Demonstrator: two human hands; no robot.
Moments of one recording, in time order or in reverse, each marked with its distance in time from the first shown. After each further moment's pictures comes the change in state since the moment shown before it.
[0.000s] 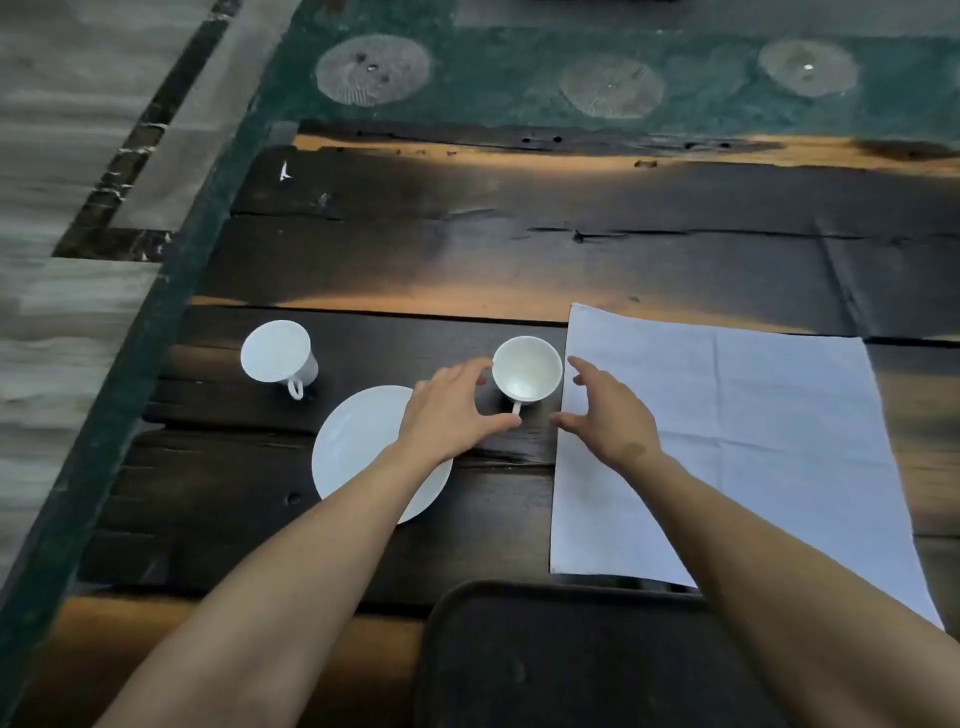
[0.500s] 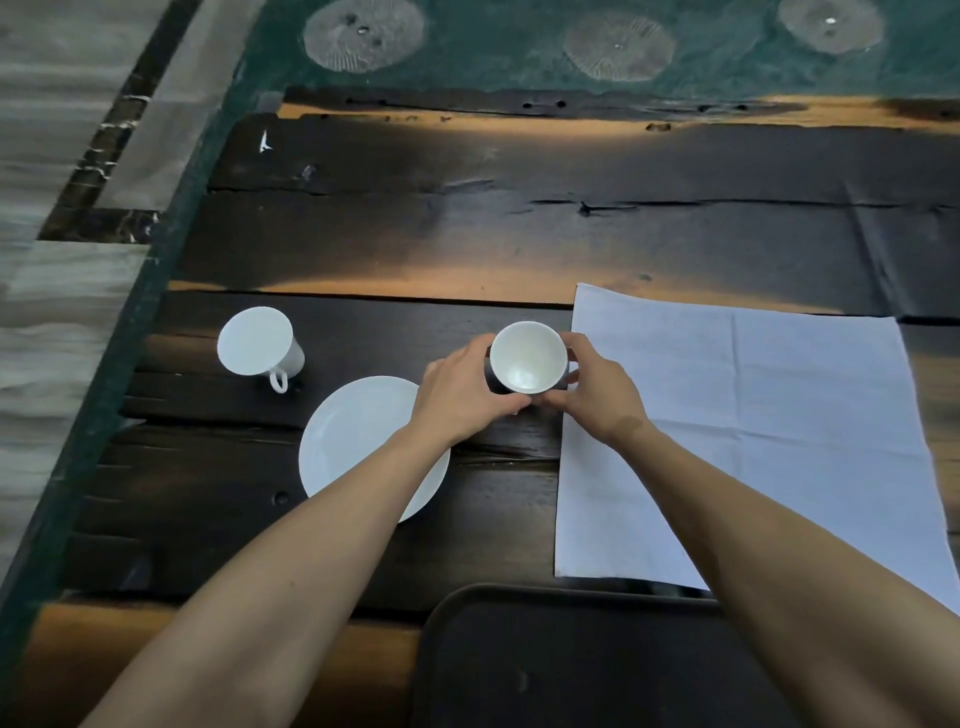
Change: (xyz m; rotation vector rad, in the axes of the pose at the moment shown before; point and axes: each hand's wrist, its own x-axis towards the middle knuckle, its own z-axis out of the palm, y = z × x) left_hand 0.023 0.006 0.015 -0.195 0.046 -0.075; right_hand 0.034 0.002 0.021 0.227 -0.037 -0.045
